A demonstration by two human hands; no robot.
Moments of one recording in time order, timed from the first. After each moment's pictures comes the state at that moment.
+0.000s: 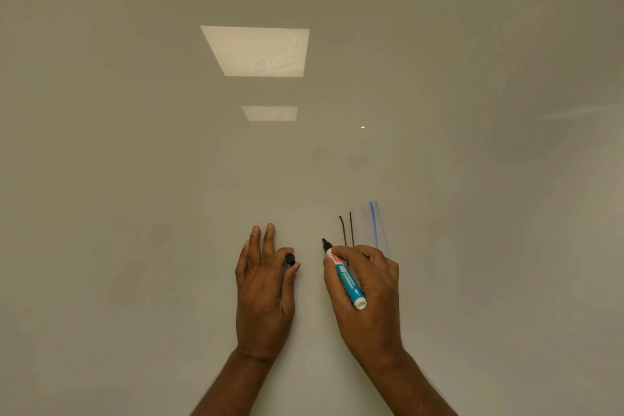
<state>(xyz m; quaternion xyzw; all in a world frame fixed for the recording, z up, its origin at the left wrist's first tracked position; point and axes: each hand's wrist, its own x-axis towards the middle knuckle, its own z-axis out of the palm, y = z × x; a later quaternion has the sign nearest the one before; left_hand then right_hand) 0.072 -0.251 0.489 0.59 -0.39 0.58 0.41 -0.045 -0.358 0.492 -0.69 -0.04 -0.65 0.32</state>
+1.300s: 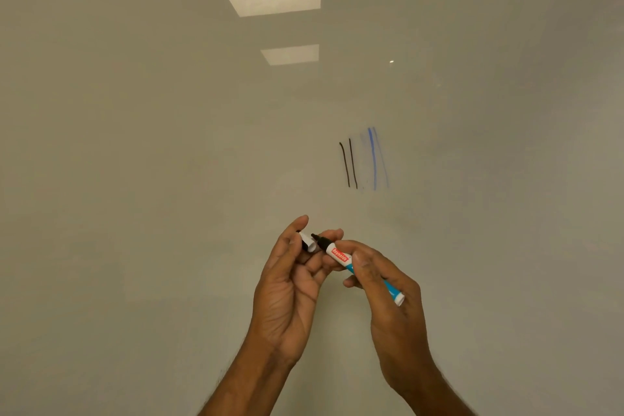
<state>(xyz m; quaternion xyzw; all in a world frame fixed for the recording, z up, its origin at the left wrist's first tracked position) -0.108 -0.198 0.464 0.30 -0.25 -0.16 0.91 -0.177 -0.297 0.435 -0.61 -0.08 -0.46 0.65</state>
